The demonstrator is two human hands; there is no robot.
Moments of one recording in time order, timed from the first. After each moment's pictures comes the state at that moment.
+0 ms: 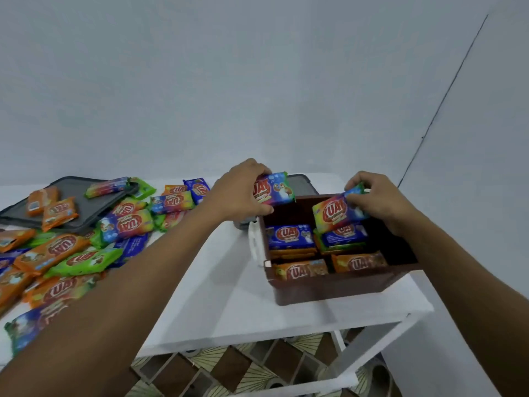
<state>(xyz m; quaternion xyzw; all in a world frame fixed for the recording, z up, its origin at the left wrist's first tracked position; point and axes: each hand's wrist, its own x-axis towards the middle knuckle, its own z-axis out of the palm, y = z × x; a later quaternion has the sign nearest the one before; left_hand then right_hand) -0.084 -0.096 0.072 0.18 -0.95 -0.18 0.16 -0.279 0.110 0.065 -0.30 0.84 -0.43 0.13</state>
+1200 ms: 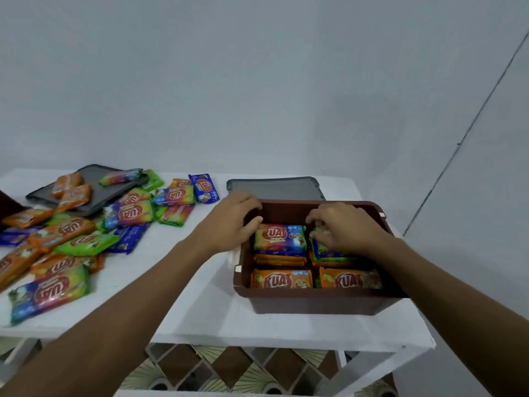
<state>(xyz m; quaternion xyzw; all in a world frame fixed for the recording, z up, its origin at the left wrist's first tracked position) -0.097 -0.074 0.004 0.17 -0.96 -0.12 0.19 -0.305 0.093 0.024 -0.64 0.77 -0.03 0.00</state>
